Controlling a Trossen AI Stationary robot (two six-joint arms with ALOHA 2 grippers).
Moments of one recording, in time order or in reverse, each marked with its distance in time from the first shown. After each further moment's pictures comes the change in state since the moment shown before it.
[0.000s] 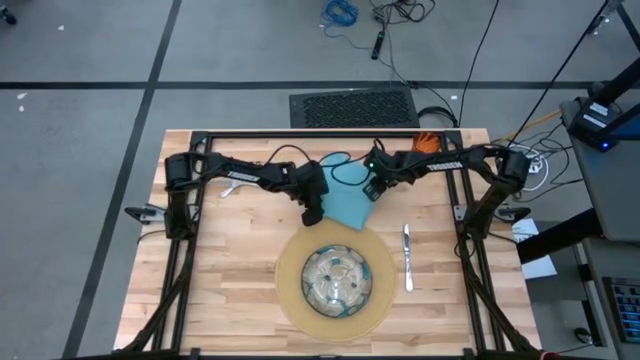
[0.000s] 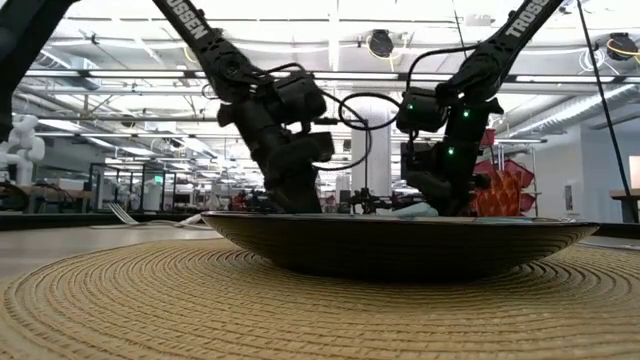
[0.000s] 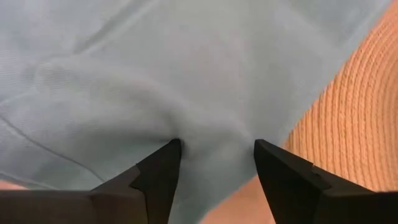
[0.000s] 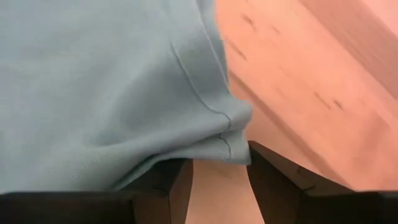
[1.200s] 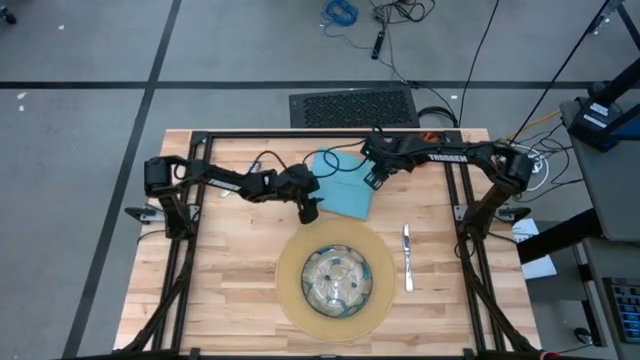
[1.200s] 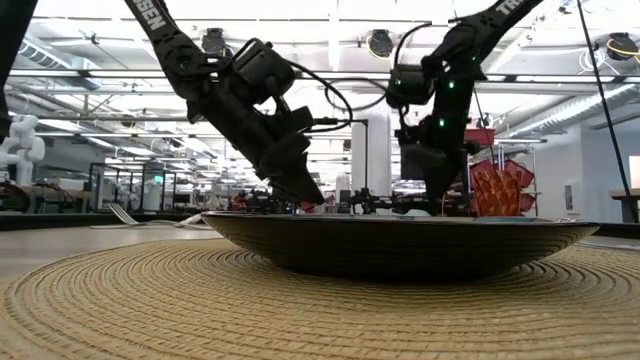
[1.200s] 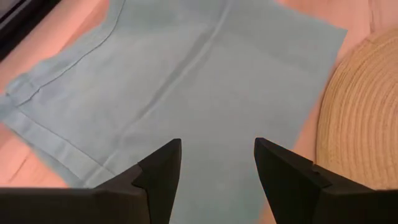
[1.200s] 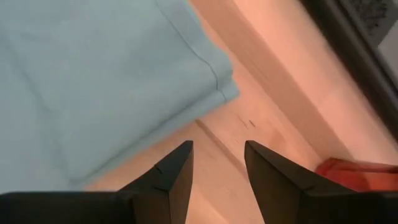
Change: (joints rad) left arm -0.052 -0.182 -0.274 0.428 -0.280 0.011; right arm -0.011 -0.035 0.219 -0.299 0.090 -0.093
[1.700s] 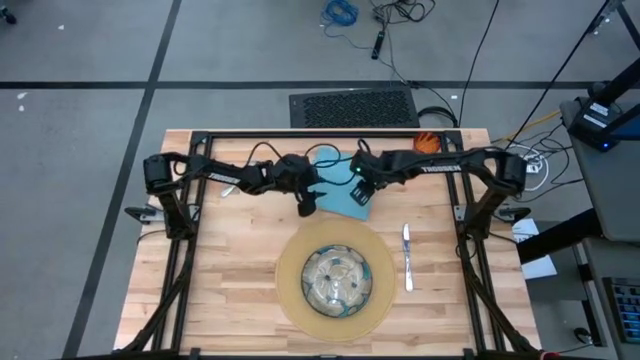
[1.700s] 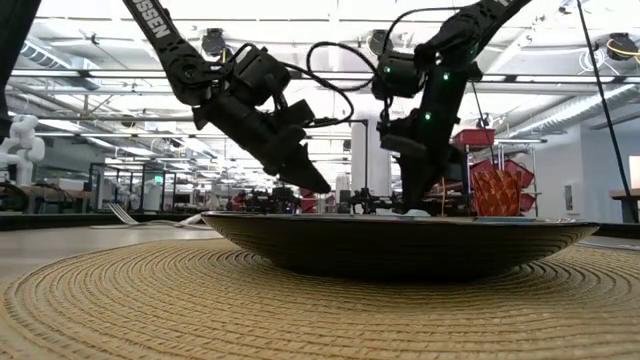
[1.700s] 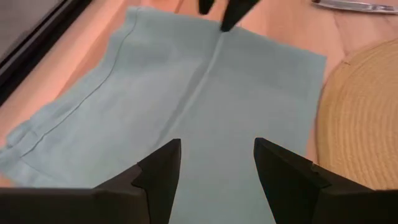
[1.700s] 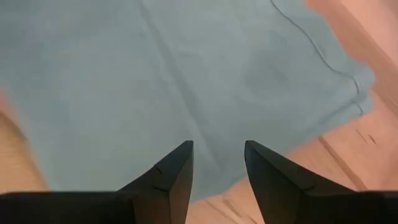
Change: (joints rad) left arm 0.092 0.003 0.000 0.093 0.183 0.124; right arm 0.161 0.022 0.001 0.106 -0.129 0.160
